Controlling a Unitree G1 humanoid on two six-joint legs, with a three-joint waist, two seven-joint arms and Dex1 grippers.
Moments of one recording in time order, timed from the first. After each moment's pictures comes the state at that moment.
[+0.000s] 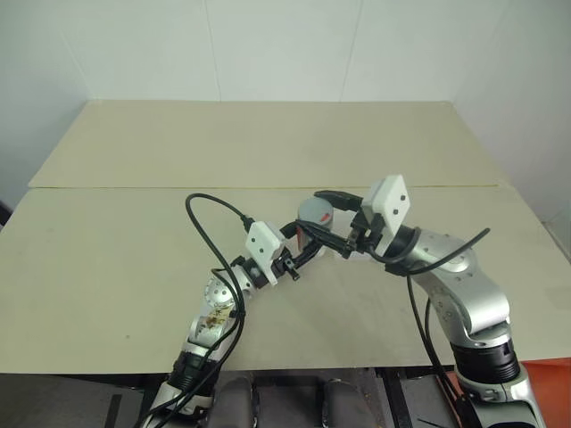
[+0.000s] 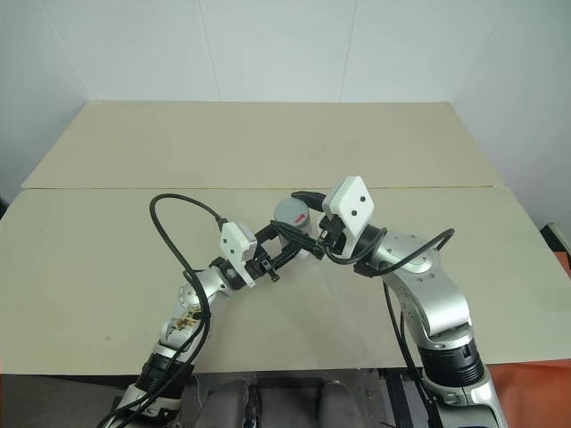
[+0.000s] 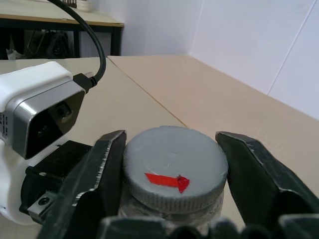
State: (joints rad) left arm -0.28 0.09 -0.20 -0.01 -0.19 -0.07 -0.64; right arm -0.40 -0.44 0.07 -0.45 0.38 0.47 0.68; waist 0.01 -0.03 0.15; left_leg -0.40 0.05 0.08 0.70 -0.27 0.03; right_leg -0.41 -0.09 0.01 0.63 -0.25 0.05
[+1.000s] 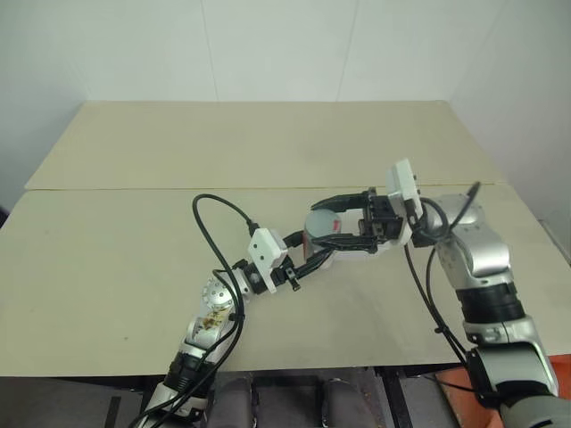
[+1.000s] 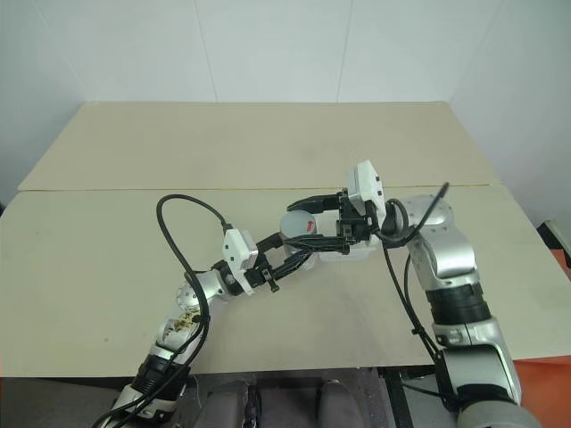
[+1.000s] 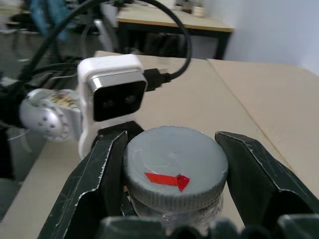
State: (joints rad) left arm -0.27 0.12 -0.22 -0.02 -0.24 -0.07 -0.76; right arm -0.73 -0.53 0.09 0.16 0.49 0.21 1.45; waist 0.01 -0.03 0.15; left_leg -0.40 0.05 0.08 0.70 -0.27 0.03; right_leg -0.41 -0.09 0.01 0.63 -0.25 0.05
